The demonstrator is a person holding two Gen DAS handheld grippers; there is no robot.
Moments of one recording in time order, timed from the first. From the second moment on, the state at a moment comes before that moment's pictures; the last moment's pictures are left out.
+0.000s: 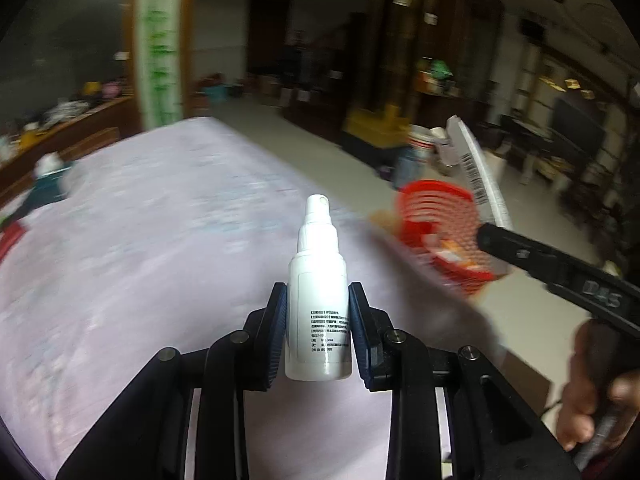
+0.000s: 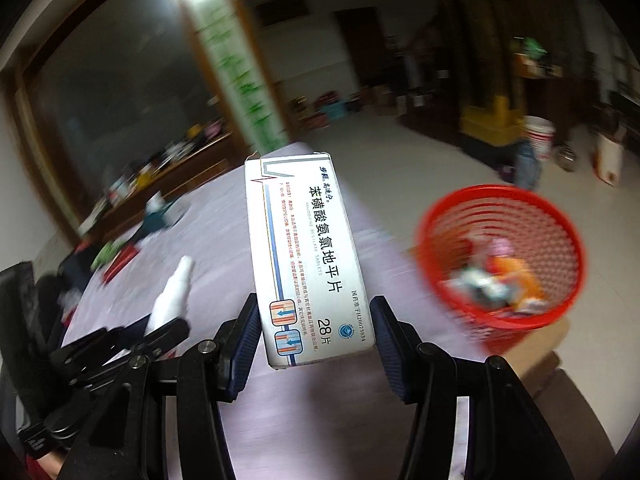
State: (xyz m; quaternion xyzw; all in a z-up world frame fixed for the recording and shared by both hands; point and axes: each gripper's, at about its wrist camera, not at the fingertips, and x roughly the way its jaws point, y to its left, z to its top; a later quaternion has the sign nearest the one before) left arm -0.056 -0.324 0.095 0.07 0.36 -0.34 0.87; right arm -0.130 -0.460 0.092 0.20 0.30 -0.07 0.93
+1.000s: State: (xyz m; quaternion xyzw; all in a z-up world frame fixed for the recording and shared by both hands) left arm -0.067 -0.431 0.100 0.09 0.32 -0.38 0.86; right arm -0.171 -0.601 0.089 0.23 0.29 -0.22 0.90
